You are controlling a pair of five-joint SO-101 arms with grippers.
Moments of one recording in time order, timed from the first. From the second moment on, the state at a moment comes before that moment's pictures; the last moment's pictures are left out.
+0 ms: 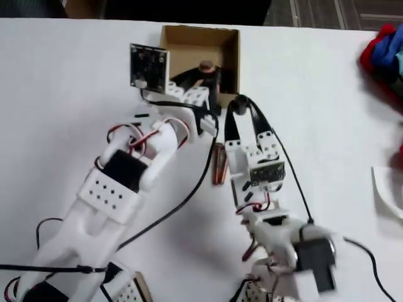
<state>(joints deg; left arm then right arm) 22.3 -34.9 28.4 24.7 19.5 -15.1 -4.3 82.8 -85.8 10.4</state>
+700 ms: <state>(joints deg) 26.6 -26.5 36.4 -7.3 3.9 -16.0 17.1 78.5 -98.5 5.3</state>
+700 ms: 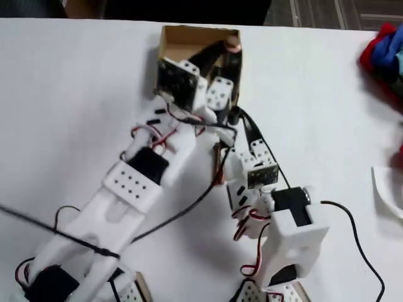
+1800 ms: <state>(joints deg) 27.0 -16.3 45.1 -20.8 10.8 -16.0 17.4 78.3 -98.5 3.9</state>
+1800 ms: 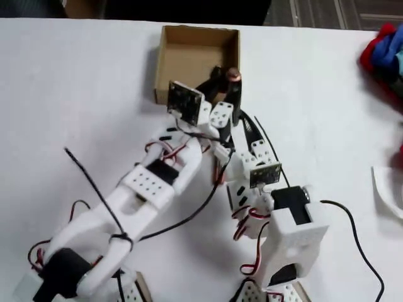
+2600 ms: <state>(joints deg) 27.6 -16.3 46.9 -19.4 10.5 -16.2 17.5 78.5 -98.4 4.0</state>
